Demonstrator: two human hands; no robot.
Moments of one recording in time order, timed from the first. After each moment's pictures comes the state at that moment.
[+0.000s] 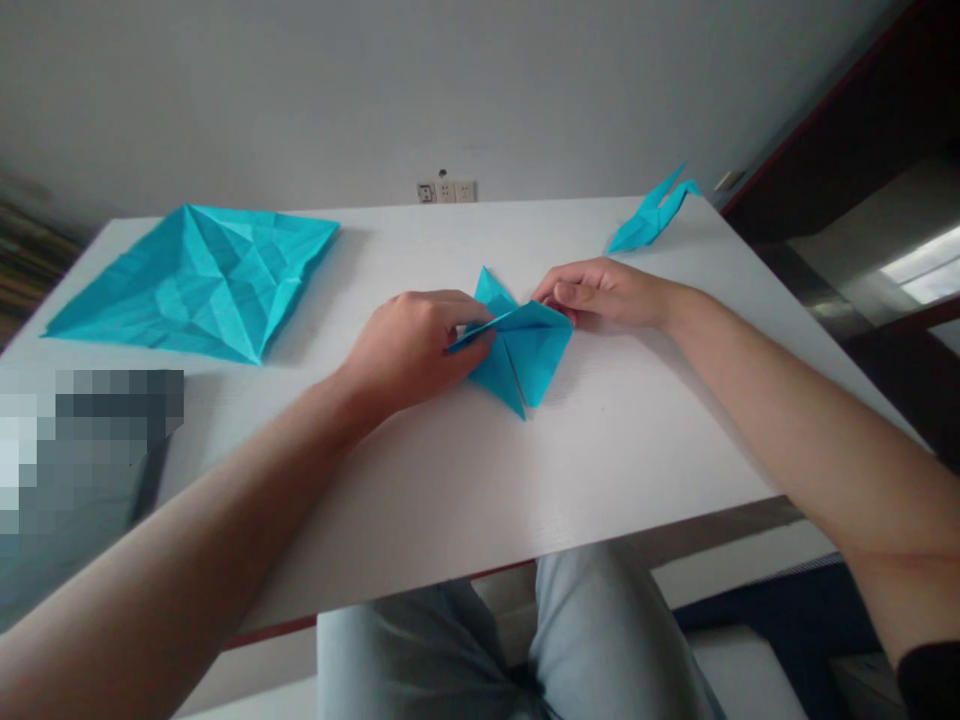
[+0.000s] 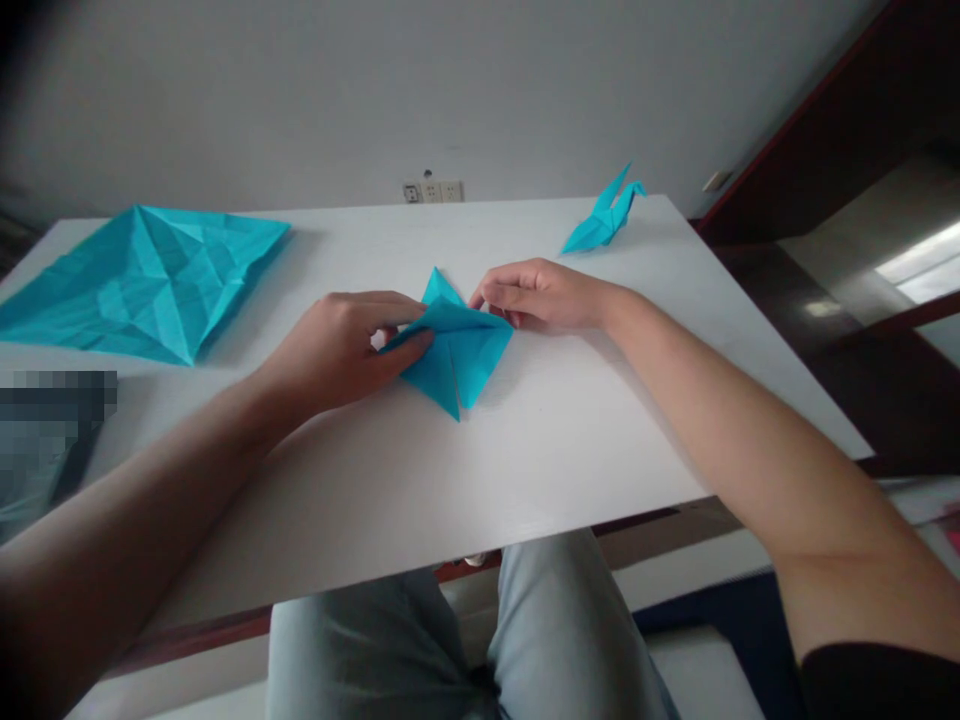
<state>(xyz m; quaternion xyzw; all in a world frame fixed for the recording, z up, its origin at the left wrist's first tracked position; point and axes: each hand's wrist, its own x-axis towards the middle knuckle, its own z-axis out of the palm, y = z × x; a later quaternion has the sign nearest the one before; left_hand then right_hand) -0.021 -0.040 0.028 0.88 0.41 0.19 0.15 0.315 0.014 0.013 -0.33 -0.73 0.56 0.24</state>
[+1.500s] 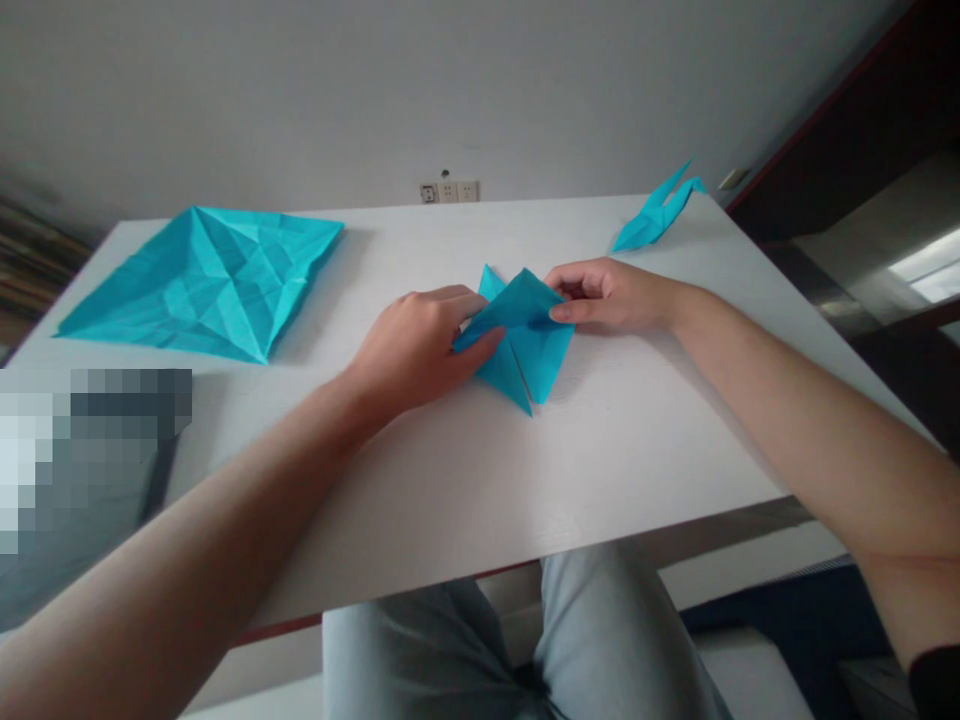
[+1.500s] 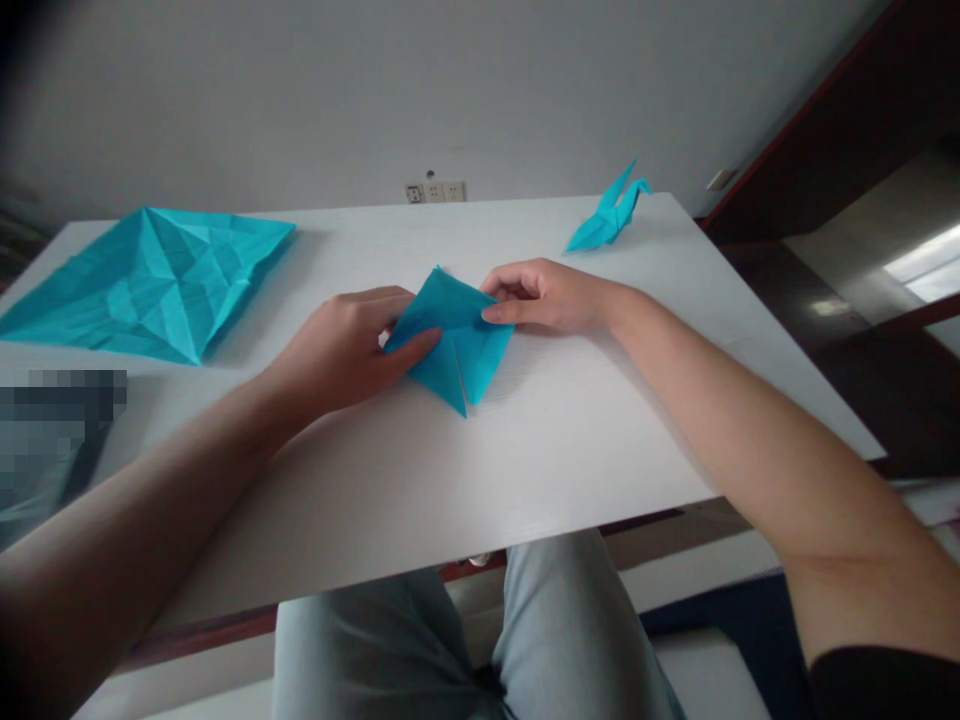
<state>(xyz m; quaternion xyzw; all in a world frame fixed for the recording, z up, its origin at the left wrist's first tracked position) -0.020 -0.041 0.029 0.88 0.42 0.18 0.12 0.307 0.010 0.023 -0.35 -0.72 0.55 0.22</state>
